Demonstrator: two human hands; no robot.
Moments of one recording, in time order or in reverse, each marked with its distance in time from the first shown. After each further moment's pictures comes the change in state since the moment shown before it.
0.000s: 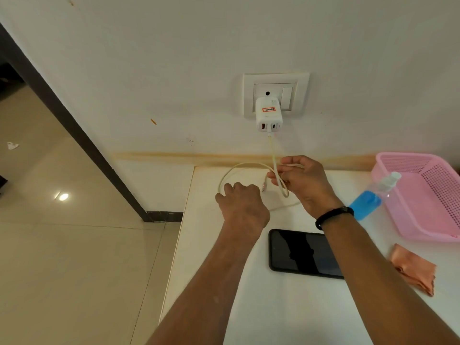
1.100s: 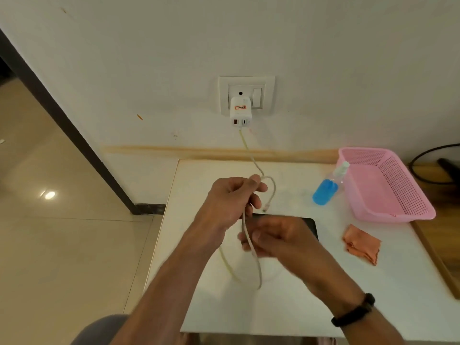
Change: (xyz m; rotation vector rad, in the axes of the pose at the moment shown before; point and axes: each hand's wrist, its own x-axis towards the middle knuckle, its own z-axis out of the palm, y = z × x) left_hand -0.095 0.001 -0.032 -1.279 -0.115 0.123; right_hand -0.171 0.006 -0.044 -0.225 -0.400 0.039
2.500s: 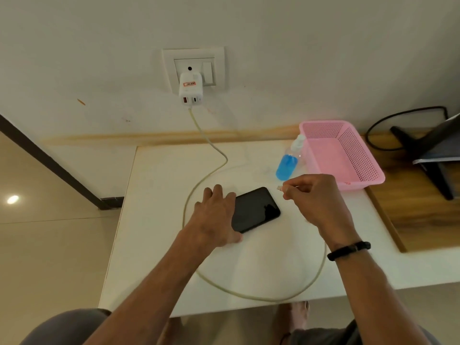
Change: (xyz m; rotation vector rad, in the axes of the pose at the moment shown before) left_hand 0.023 -0.063 0.057 1.377 -0.234 0.126; right_hand 0.000 0.023 -0.103 -0.360 0.659 0.072
